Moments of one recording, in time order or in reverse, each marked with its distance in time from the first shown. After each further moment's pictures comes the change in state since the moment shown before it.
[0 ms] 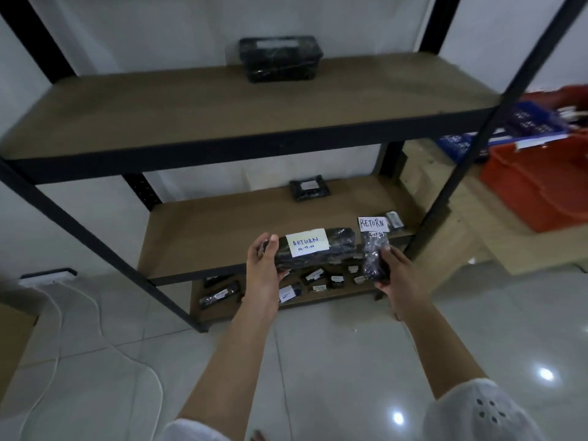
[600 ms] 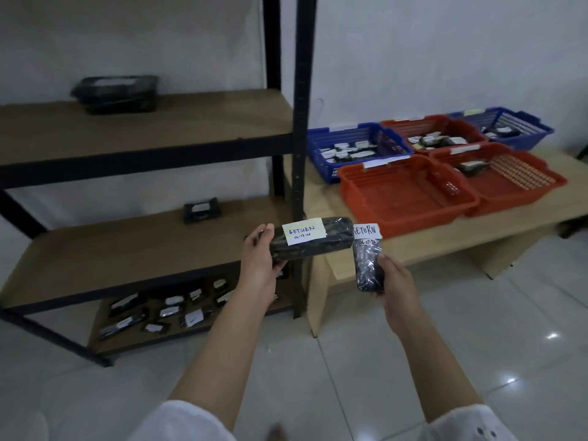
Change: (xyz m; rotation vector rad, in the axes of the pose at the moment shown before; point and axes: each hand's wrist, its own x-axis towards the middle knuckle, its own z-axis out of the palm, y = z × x) left_hand -0.141 -0.123 0.316 -0.031 -0.142 -0.009; right_hand 0.031 -0.112 -0.335 0.034 0.074 -0.192
